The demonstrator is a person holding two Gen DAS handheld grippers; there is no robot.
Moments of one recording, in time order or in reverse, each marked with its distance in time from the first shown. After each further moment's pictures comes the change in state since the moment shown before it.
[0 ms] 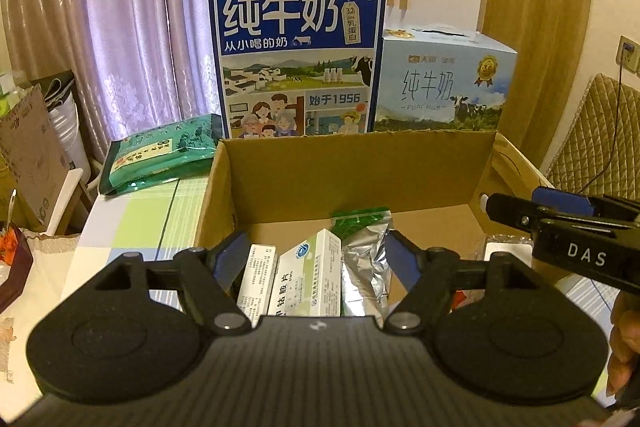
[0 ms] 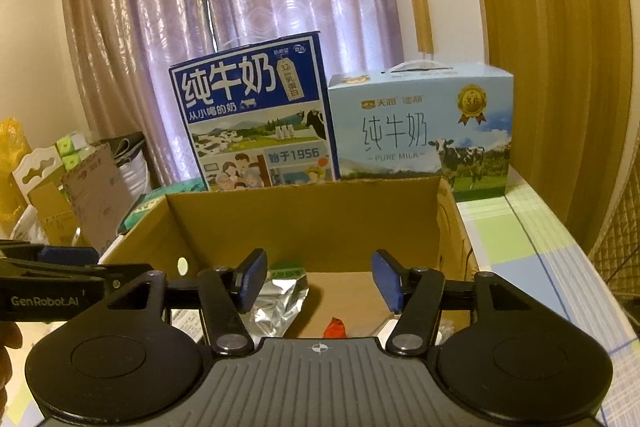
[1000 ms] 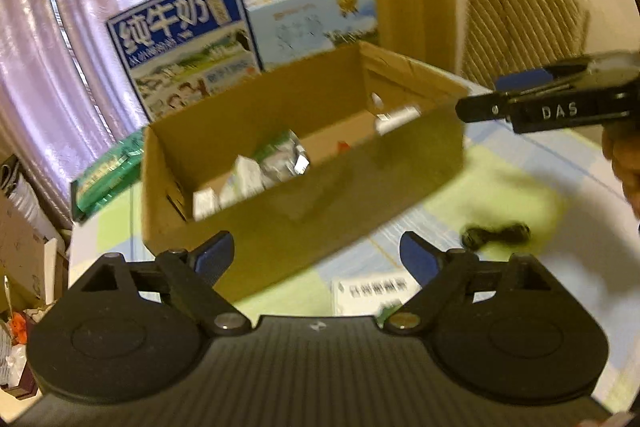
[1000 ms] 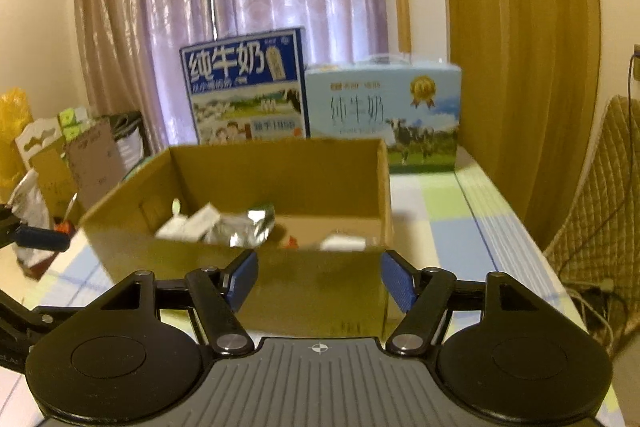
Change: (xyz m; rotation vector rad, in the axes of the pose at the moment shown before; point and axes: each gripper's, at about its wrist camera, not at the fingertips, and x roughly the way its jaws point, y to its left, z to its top) left arm -0.080 -0.043 -0.093 0.388 0.037 -0.162; right arm -0.097 -0.022 -0.055 -0.073 0.027 -0.033
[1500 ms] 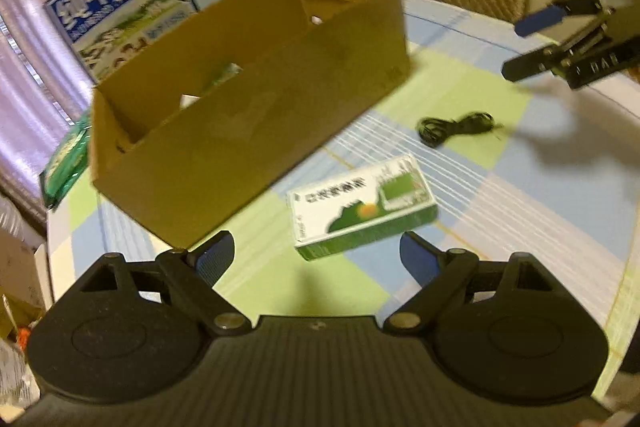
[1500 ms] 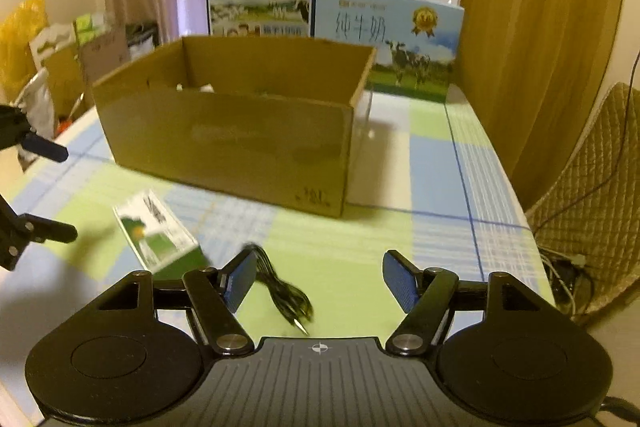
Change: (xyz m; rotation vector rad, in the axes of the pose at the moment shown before) left arm 0.008 -0.024 -0.046 0.184 0.153 -0.090; right arm -0.035 -0.025 -0.061 -0.158 0.214 -0.007
